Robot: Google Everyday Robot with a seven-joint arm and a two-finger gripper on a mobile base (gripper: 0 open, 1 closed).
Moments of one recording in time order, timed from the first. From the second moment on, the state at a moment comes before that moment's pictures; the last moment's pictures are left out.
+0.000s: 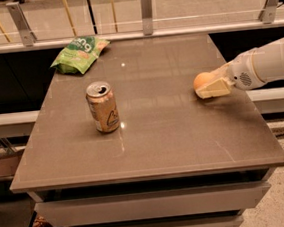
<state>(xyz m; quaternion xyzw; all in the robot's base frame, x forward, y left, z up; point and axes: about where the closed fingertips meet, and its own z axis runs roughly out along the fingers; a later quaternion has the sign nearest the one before) 0.608 -0.204 0.842 -0.39 0.82 0.14 0.39</state>
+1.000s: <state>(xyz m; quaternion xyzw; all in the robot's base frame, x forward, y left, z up) 0.612 -0.191 0.862 -0.40 0.83 0.12 0.38</state>
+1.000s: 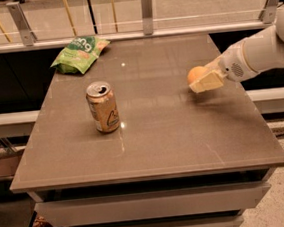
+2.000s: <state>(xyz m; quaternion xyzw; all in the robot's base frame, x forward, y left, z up) 0.641 -0.159 0.935 -0.41 0.83 0.06 0.37</state>
